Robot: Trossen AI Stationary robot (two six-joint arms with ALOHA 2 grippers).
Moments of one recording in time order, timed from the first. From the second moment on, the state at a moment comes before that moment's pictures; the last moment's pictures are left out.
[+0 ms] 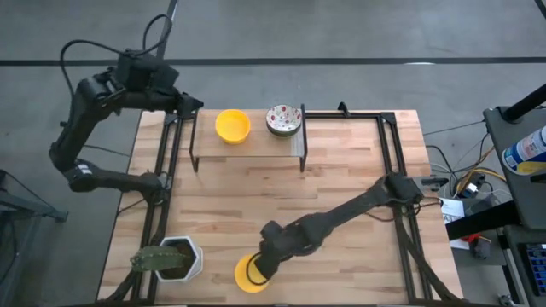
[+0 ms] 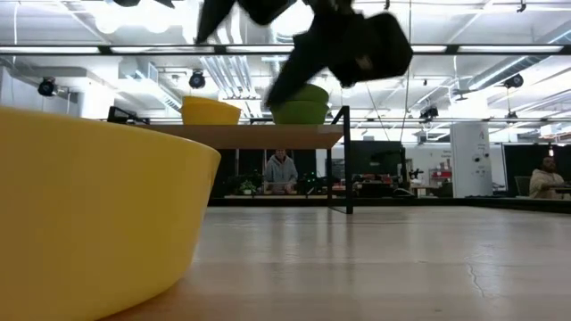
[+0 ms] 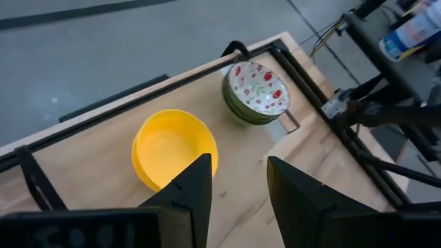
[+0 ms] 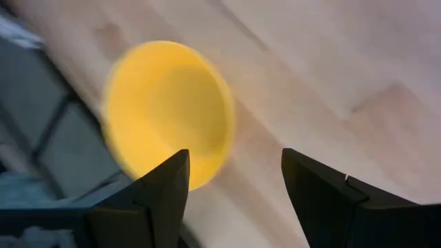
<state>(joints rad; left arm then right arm) 0.68 1.14 1.81 -1.28 0.15 -0.43 0.42 2.16 1.86 -0.76 0.01 1.28</state>
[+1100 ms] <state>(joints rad) 0.66 1.11 1.76 -1.28 0.38 -0.47 0.40 2.48 2.32 -1.15 -0.13 1.12</state>
